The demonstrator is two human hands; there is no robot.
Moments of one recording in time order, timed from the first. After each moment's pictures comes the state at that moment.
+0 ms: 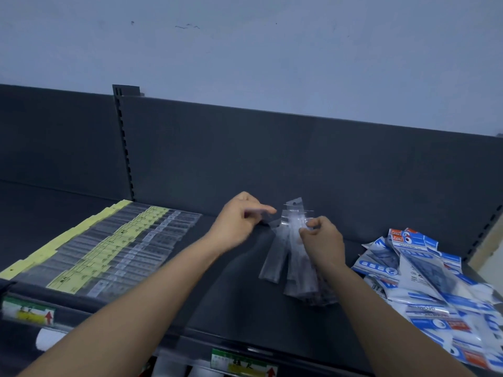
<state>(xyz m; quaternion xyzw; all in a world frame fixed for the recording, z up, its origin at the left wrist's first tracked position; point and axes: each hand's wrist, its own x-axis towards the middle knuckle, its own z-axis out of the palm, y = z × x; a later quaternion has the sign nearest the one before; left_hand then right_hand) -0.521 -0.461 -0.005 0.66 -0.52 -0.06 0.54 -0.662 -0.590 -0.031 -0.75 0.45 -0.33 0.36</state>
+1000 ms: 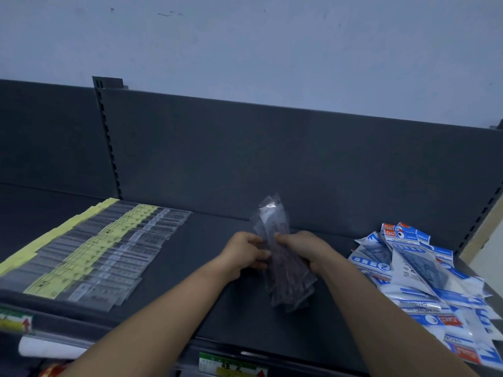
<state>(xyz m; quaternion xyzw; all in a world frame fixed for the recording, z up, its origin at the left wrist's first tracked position) -0.547 -0.489 -0.058 0.66 -0.31 -0.38 0.57 -0.655 -0.590 -0.023 -0.68 0.44 -0.10 0.58</state>
